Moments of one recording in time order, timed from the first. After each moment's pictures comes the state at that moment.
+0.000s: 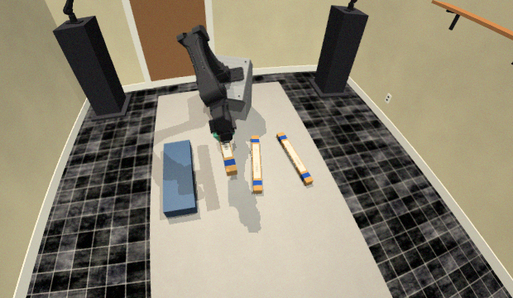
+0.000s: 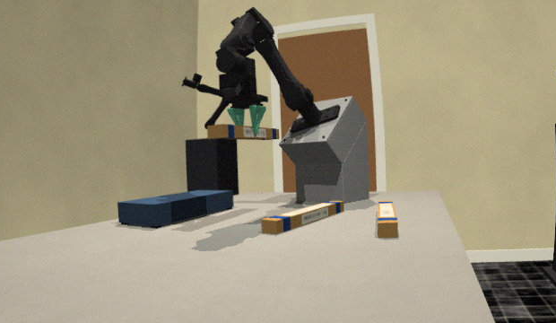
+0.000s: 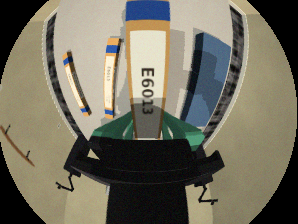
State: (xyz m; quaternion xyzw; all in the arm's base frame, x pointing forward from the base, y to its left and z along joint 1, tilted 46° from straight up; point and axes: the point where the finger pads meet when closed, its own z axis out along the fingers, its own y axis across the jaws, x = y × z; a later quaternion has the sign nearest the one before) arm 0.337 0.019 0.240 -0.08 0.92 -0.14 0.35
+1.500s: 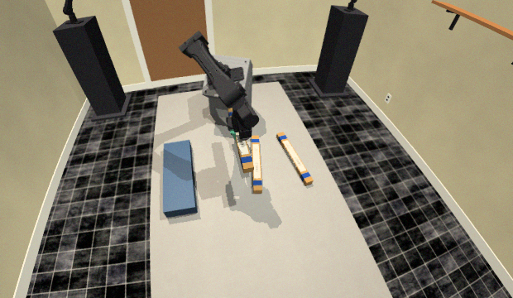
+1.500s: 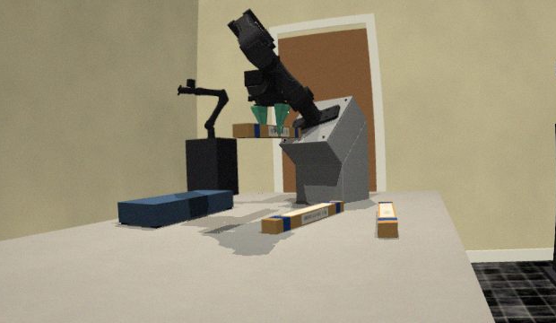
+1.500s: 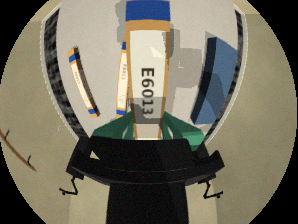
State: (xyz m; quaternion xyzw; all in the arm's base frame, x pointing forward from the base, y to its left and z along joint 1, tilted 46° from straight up) arm 0.334 0.082 0.216 -0.07 0.92 -0.15 0.34
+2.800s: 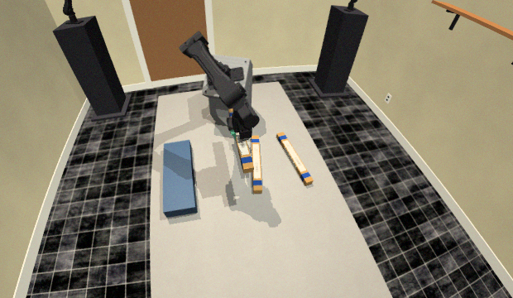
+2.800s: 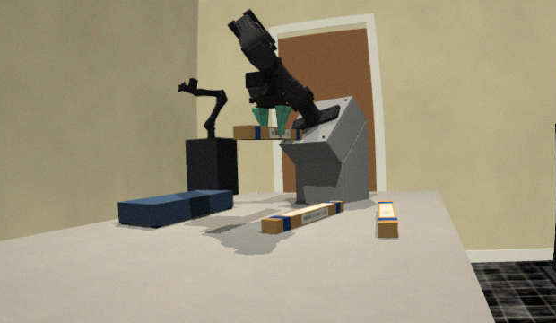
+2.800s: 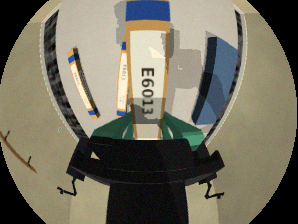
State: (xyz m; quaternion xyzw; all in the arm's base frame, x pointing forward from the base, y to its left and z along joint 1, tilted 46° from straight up) arm 0.337 0.082 0.211 -0.07 0.92 -0.15 0.35
